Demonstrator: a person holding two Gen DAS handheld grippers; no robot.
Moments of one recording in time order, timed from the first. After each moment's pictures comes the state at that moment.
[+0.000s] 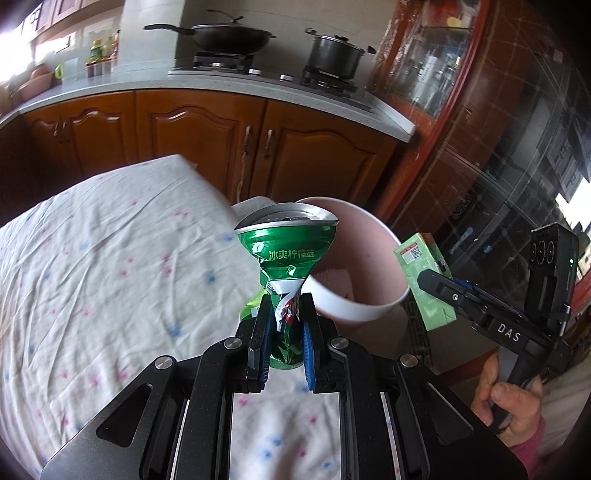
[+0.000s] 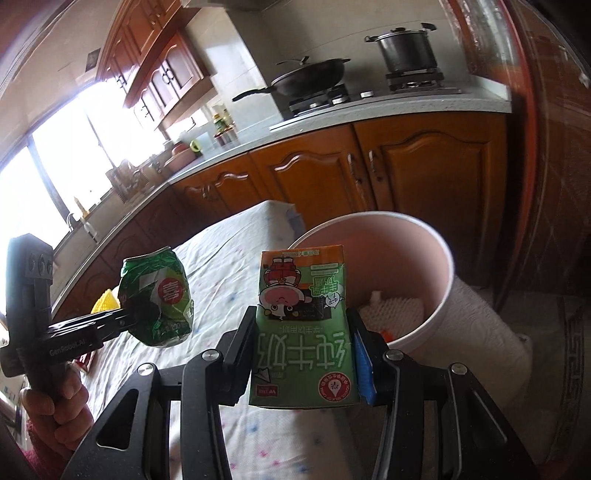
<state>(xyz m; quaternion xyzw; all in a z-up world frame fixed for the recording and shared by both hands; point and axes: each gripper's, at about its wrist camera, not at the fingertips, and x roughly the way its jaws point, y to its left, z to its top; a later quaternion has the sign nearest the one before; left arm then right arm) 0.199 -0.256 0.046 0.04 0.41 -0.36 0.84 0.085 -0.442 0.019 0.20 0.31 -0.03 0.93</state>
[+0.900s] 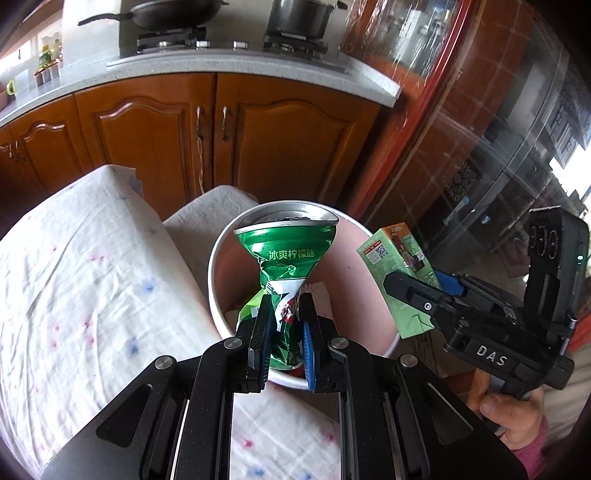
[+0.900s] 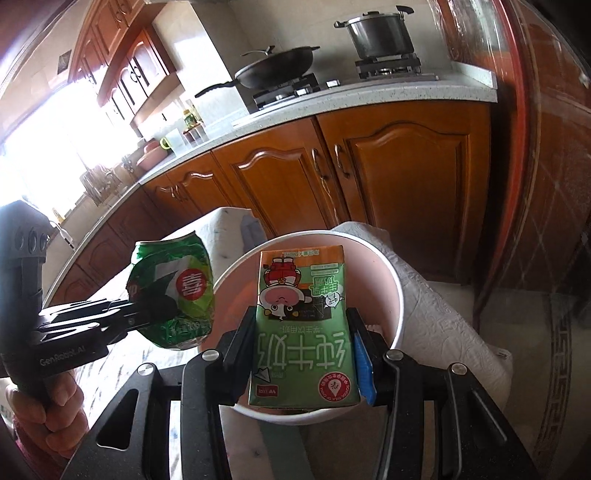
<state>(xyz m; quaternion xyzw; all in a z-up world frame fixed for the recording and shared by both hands) 0.243 -0.376 0.027 0.10 0.45 -0.39 0.79 0.127 -0.502 0.006 0.21 0.35 -0.06 0.91</state>
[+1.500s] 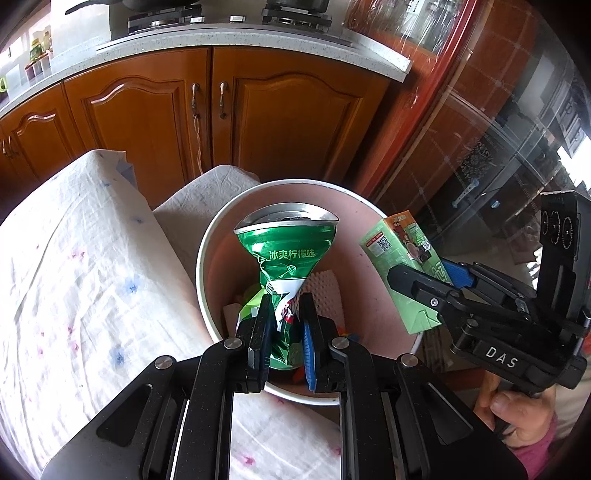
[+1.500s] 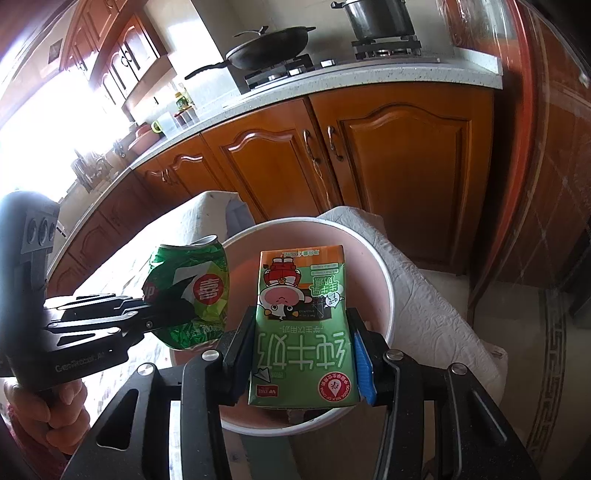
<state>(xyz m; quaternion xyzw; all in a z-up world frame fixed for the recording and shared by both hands) 0.254 -0.401 0.004 0.12 0.48 -0.38 0.78 0.148 -0.516 -0.007 0.20 0.38 -0.06 0.90</state>
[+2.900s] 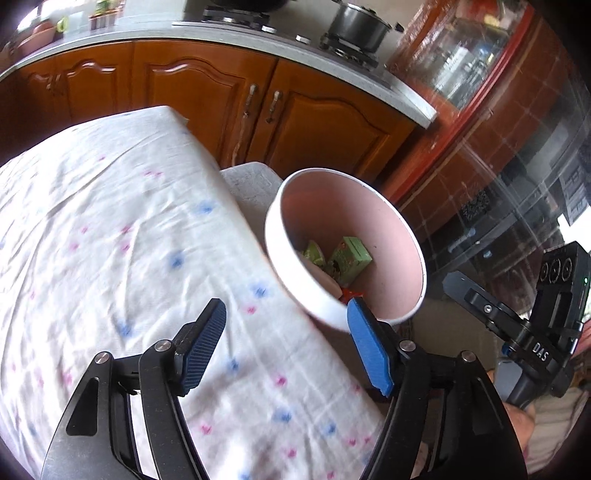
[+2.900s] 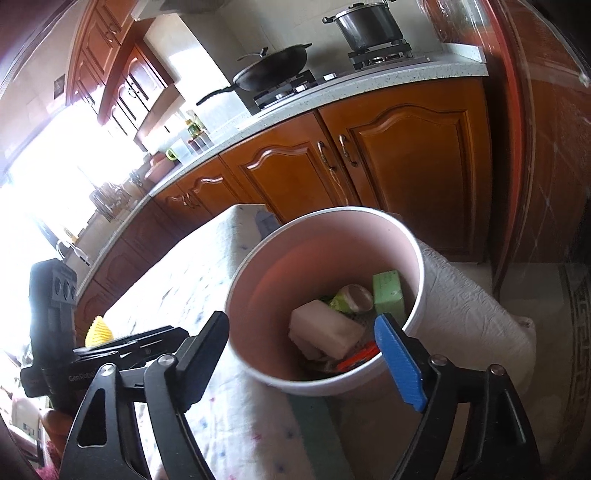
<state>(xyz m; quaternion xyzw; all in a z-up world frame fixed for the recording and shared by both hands) 0.223 -0.287 0.002 0.00 0.48 -0.34 0.81 0.104 -0.488 0.000 0.27 0.33 -0.05 0.91</state>
